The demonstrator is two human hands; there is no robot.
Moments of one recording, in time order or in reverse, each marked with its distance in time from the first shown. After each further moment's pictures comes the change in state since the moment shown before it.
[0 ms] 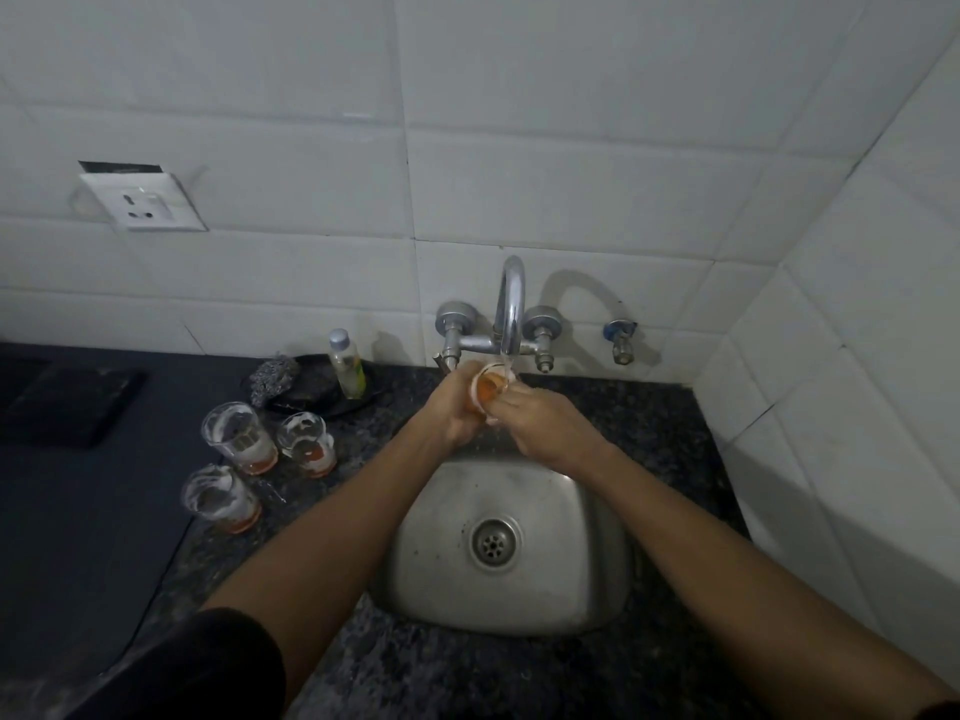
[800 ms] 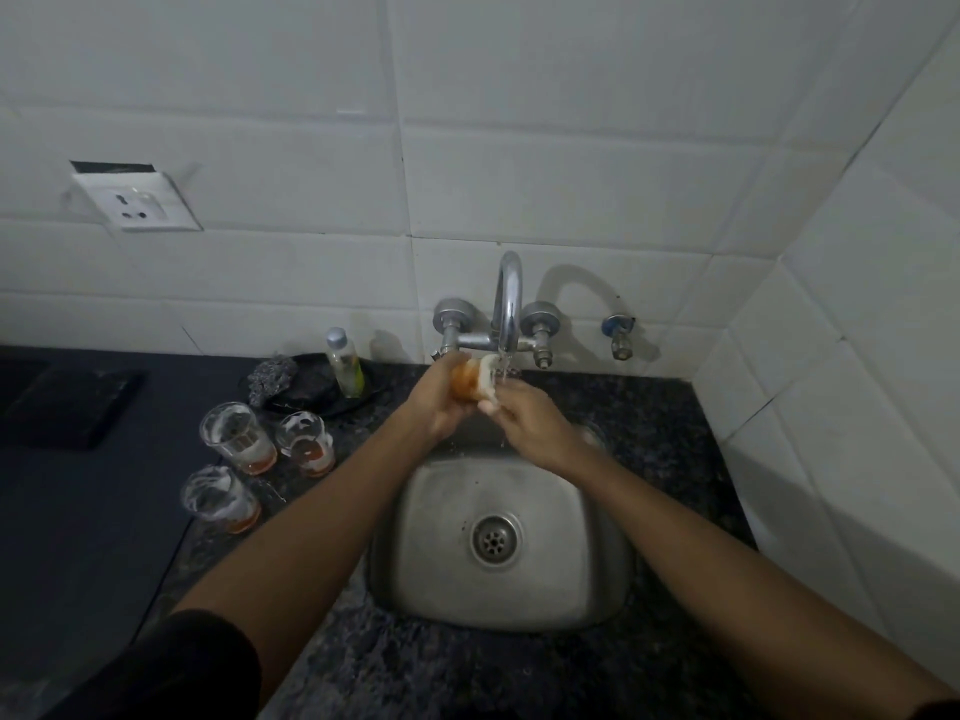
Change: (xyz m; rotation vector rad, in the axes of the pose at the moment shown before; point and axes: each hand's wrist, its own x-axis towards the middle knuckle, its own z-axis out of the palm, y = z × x) left_hand -0.005 0.012 -0.014 -0.035 0.008 0.046; right_hand 0.004 -0.018 0.003 0.403 0.021 0.315
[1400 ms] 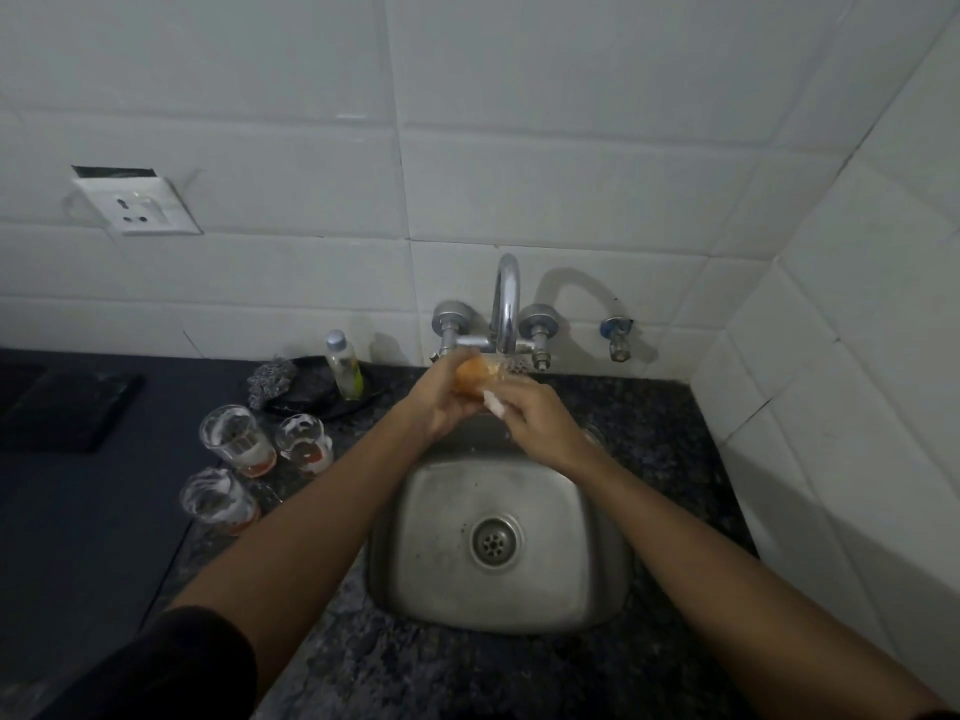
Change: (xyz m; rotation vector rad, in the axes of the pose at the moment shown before) left_hand 0.001 0.006 0.003 0.140 -0.060 0.027; right_hand 0.000 0.000 -0.007 0.130 0.031 0.076
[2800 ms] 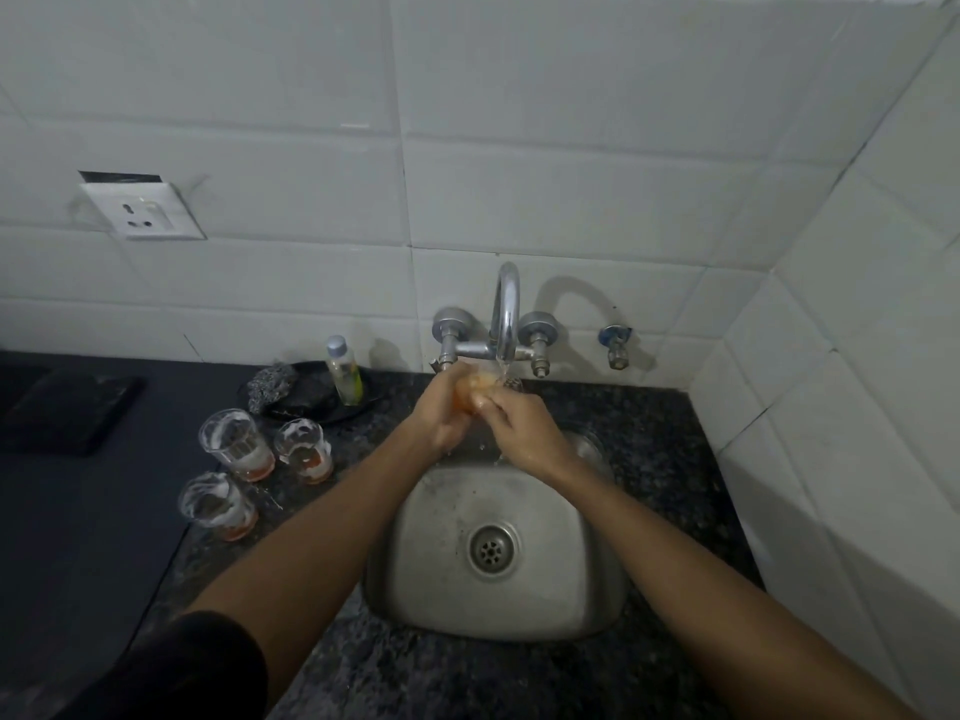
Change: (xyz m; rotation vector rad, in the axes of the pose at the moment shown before) left_hand 0.003 -0.016 -0.003 -0.139 -0.058 0.018; right_hand -0.001 -0.018 0.011 0.085 0.060 0.112
